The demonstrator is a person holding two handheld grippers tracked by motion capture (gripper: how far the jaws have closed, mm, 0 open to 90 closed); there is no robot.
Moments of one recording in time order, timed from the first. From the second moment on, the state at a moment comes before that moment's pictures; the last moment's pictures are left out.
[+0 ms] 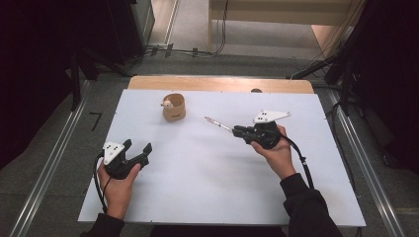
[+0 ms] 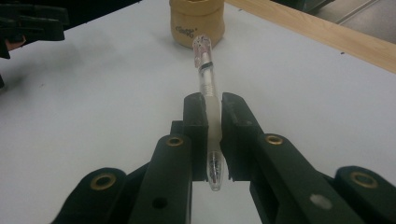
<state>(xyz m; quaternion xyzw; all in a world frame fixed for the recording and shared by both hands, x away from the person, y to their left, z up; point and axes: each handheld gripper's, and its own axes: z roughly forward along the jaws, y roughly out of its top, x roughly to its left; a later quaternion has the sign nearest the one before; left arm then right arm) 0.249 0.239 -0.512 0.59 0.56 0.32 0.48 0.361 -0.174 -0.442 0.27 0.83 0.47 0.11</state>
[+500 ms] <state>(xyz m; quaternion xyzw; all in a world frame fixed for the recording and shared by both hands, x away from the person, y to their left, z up) 0.250 0.240 -0.512 0.59 0.56 0.32 0.48 0.370 -0.151 -0.436 0.26 0.83 0.47 0.11</state>
